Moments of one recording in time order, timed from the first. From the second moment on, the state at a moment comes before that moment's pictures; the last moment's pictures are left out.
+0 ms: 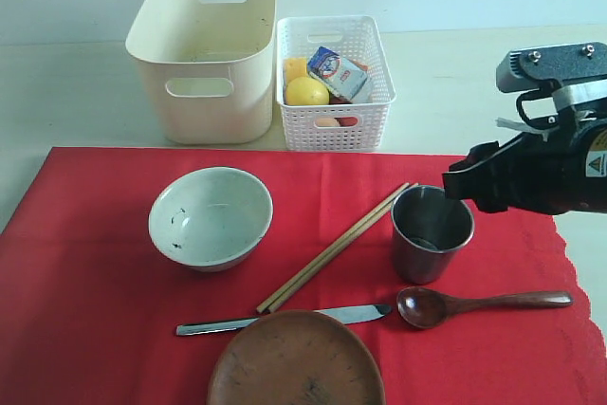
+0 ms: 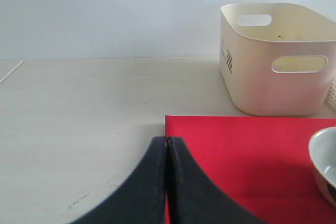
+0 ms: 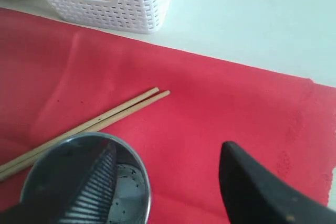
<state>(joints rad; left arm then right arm) 0.00 0.01 0.00 -0.06 0.27 0.10 0.38 1.31 -0.48 -0.11 0.07 0.28</state>
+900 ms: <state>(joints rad) 0.00 0.01 0.00 -0.06 0.27 0.10 0.38 1.48 -0.48 -0.11 0.02 0.28</state>
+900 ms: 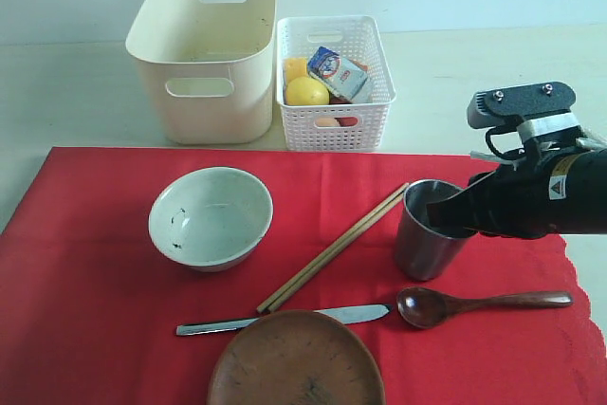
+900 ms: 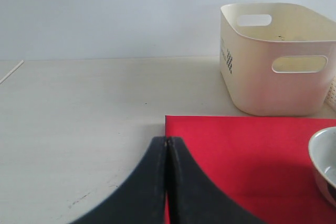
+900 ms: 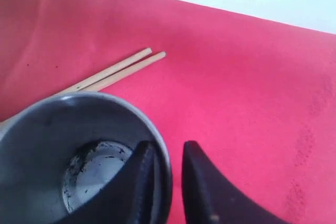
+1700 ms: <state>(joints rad) 0.00 0.01 0.00 -0.06 0.27 0.10 0.38 1.23 -0.48 -0.10 -0.03 0.29</state>
